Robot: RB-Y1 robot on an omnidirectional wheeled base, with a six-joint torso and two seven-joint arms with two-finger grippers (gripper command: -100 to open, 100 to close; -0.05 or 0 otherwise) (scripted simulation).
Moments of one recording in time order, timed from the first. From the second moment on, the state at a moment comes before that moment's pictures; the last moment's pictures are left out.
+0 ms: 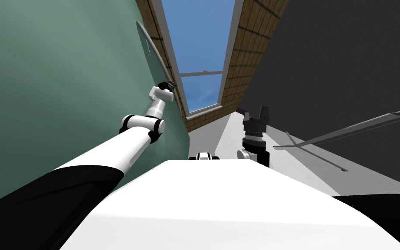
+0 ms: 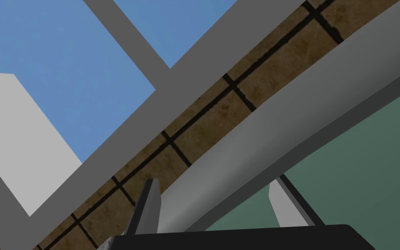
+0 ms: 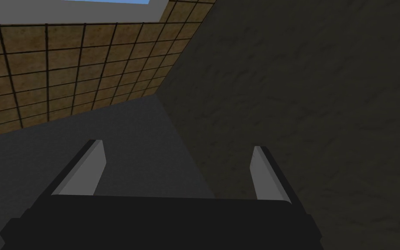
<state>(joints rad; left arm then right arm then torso) -1.22 0.52 -0.04 -0.76 0.02 0.39 -0.30 0.49 -0.05 -0.02 -2.29 -0.09 -0.50 0.03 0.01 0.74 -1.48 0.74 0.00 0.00</state>
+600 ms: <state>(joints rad) -1.24 0.47 -0.08 -0.80 0.06 0.40 -0.31 0.49 -0.05 -0.02 -2.29 -0.09 -0.50 0.03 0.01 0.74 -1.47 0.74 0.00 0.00</state>
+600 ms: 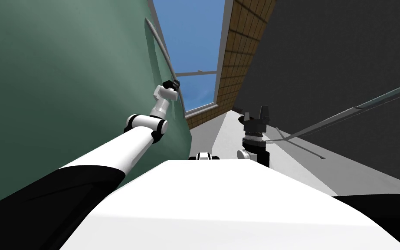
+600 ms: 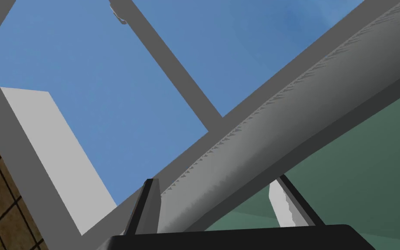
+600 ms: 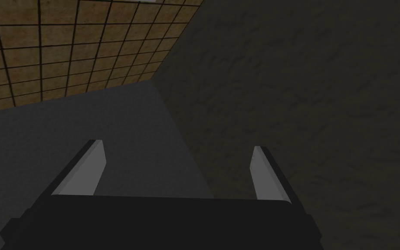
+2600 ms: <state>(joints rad) -1.32 0.35 -0.15 -0.93 0.15 0.57 -0.33 0.49 -0.05 -0.02 -2.29 -0.09 -0.50 0.03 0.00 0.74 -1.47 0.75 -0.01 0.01</state>
